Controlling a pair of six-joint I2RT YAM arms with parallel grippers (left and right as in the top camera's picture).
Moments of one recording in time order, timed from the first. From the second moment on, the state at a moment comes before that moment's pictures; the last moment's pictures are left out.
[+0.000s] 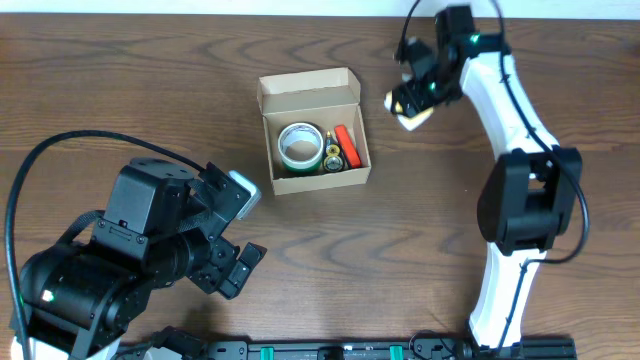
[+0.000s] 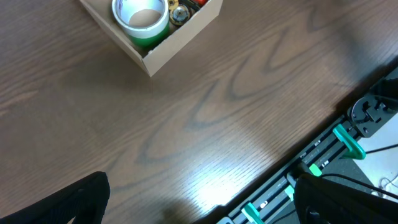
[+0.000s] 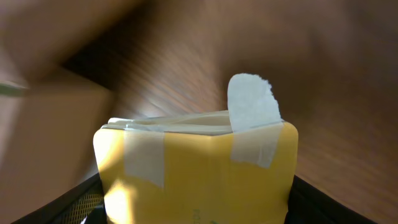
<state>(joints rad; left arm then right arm) -0.42 1.01 1.44 -1.47 0.23 0.18 0.11 2.19 1.99 -1.05 -0.26 -0.38</state>
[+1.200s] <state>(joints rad) -0.42 1.01 1.44 -1.47 0.23 0.18 0.63 2.12 2.08 -0.99 -0.14 0.29</state>
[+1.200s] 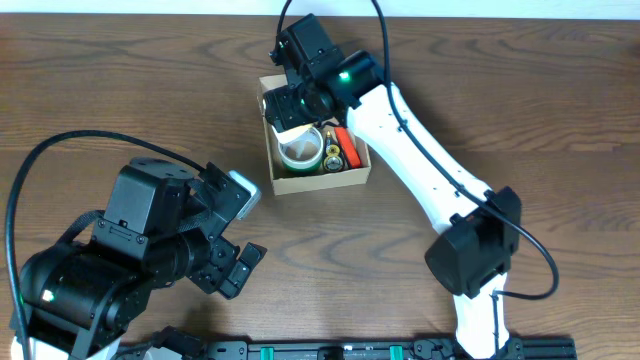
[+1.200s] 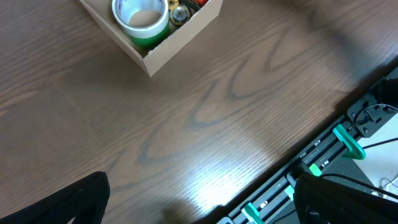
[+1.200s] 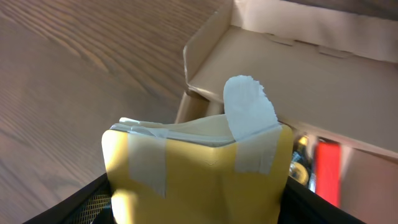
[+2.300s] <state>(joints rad) -0.42 1.01 1.44 -1.47 0.23 0.18 0.68 2.21 2.07 -0.84 -0.20 0.31</state>
